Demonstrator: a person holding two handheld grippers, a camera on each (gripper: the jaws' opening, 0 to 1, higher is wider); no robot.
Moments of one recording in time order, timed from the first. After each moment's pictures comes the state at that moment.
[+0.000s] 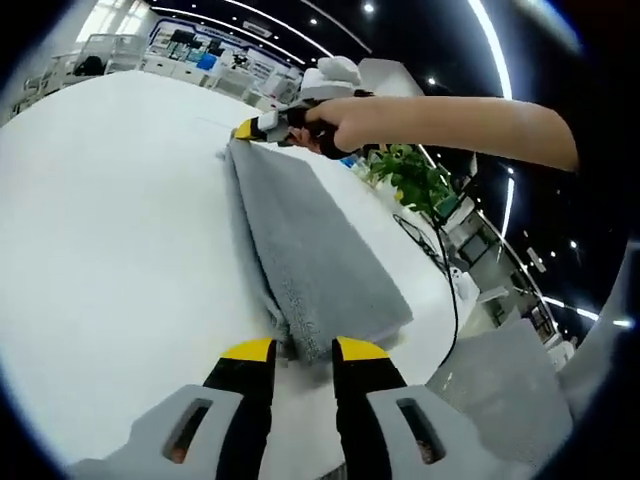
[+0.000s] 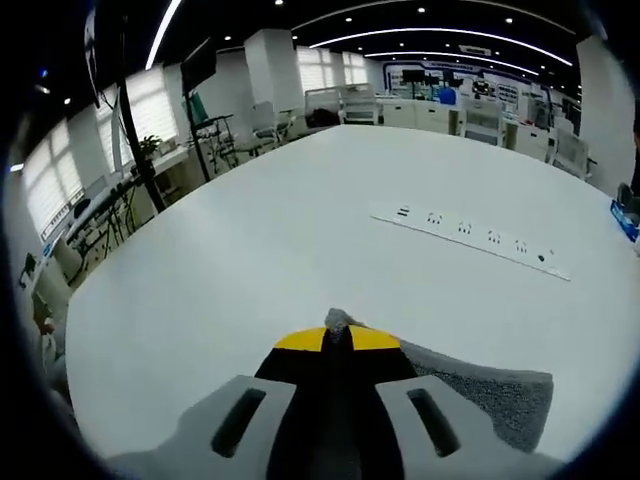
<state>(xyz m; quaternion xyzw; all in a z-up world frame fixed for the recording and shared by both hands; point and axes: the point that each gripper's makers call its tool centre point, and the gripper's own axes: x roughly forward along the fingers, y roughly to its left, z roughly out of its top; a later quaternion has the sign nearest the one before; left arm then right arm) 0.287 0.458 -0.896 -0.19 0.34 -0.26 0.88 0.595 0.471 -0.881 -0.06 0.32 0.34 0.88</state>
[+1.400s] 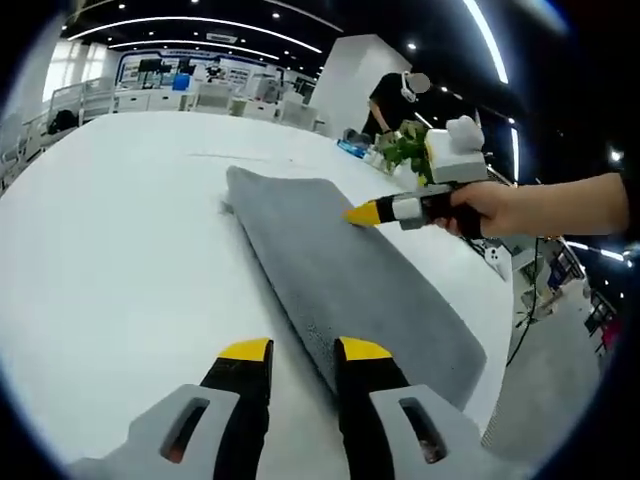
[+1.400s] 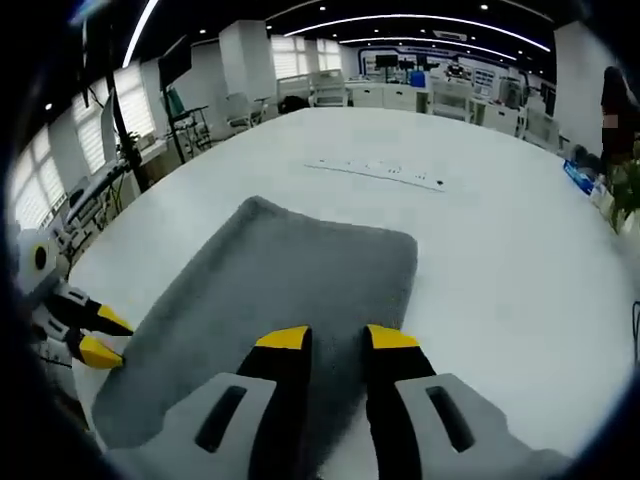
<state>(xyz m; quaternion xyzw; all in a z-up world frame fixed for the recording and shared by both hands) 0.402 0.469 -0.897 -0.07 0.34 -0.27 0.90 0.520 0.316 -0.901 -0.05 0.36 0.27 0.89</state>
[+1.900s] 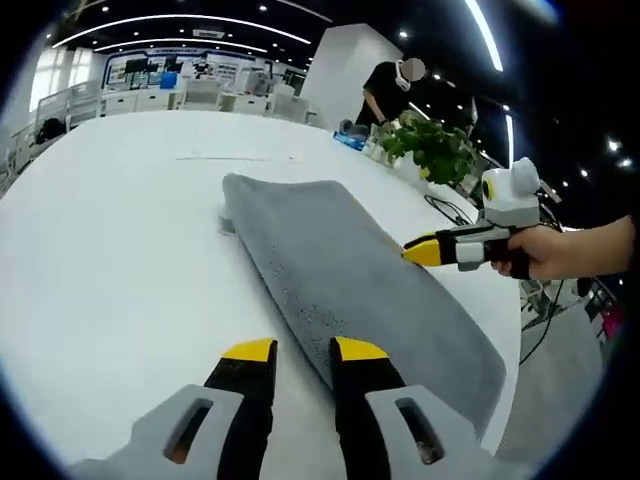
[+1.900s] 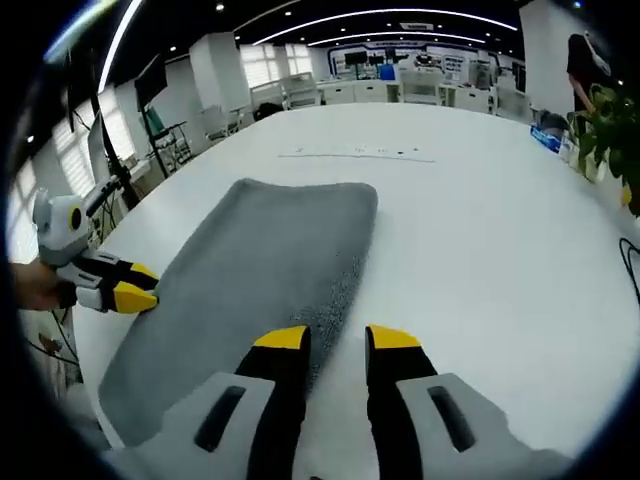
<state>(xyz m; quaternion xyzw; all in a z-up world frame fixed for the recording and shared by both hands) 0.441 0.471 -0.906 -0.06 0.35 -0.29 0.89 0.474 0.285 -0.908 0.00 0.37 0.23 0.90</state>
